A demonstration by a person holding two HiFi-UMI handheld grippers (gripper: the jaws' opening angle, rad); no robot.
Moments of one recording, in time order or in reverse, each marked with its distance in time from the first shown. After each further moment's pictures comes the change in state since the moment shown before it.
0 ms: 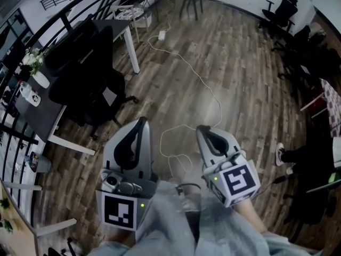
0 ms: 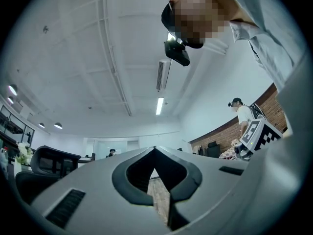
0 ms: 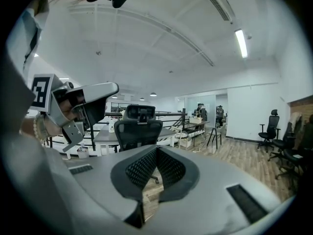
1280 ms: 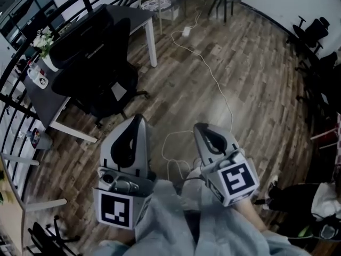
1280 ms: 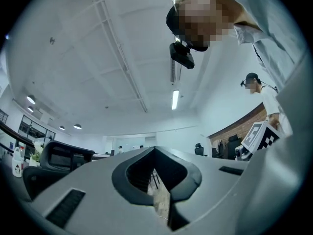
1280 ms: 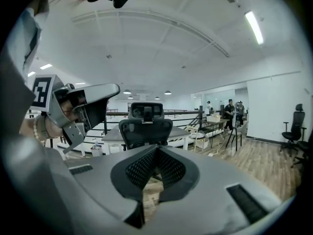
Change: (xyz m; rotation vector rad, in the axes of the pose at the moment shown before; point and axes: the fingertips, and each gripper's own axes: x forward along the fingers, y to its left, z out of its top) left arm 0.067 0.047 -0.041 0.008 0.036 0.220; right arm 0.099 -0.046 0.010 -0.039 0.013 0.224
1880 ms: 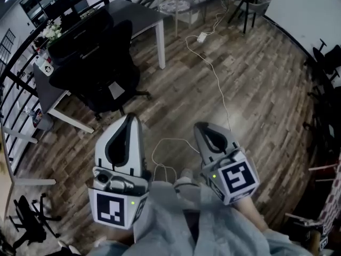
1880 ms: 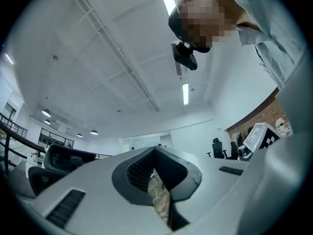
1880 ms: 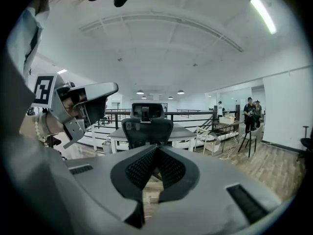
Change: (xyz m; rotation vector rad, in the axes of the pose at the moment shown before) left arm 0.084 -0.046 -0.009 0.083 0.008 0.213; right arm 0.012 -0.117 0.010 -0.072 -0.009 0.195
